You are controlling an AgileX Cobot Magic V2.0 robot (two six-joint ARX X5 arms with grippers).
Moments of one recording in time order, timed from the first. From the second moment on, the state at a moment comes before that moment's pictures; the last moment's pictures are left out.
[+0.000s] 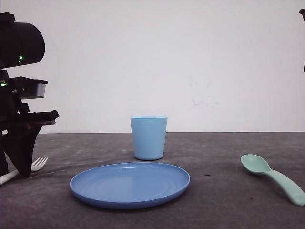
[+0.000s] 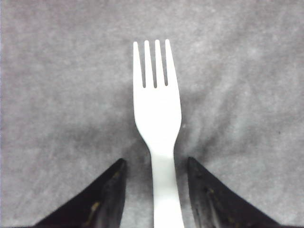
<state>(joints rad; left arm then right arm) -0.34 1.48 0.81 -0.50 -0.03 -0.16 0.05 0.94 0.84 -0.72 -0.10 0.09</state>
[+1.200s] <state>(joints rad) -0.42 1.24 0.92 0.08 0.21 -0.17 0.05 0.94 0.84 -0.72 -0.10 0.09</state>
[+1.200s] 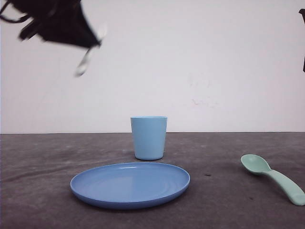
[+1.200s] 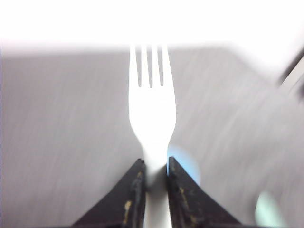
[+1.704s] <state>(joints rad) -0.49 1.59 0.92 0.72 0.21 -0.17 0.05 0.94 0.84 -0.71 -0.10 0.09</state>
